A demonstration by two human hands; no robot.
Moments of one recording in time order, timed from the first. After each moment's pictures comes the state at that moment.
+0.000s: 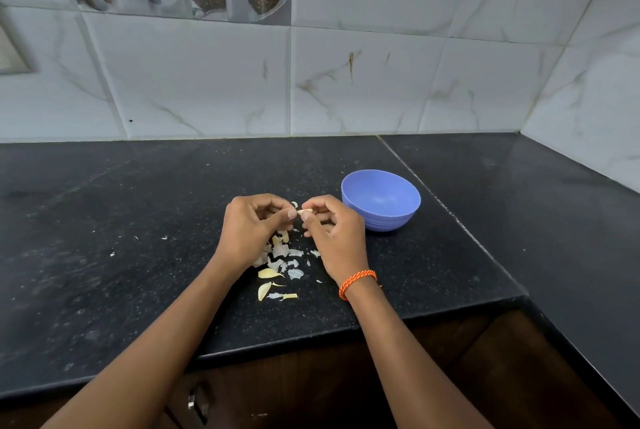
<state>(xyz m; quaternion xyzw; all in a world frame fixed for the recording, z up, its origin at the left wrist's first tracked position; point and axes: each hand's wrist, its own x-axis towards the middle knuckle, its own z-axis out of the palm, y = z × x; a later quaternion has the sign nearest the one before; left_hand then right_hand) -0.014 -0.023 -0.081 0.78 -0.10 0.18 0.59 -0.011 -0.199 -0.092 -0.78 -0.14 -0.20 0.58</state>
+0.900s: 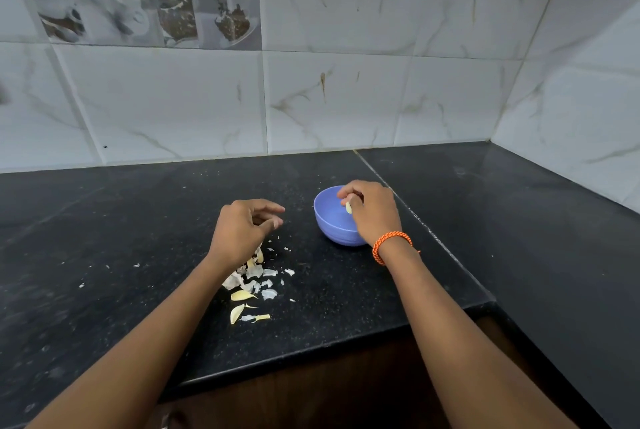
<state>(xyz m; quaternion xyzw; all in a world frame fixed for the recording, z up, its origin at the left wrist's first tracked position) 0.021 -0.042 -0.064 0.87 -0.10 0.17 0.45 0.040 -0.301 -0.032 -0.90 -0.04 -0.19 0.40</state>
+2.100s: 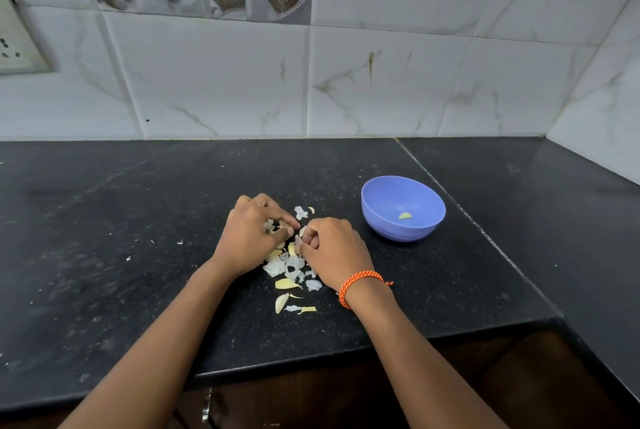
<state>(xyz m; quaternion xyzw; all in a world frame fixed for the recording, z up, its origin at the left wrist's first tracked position) 0.013 0.017 -0.098 0.91 -0.11 0.18 0.35 -0.009 -0.173 -0.071 -0.95 -0.12 -0.04 0.28</state>
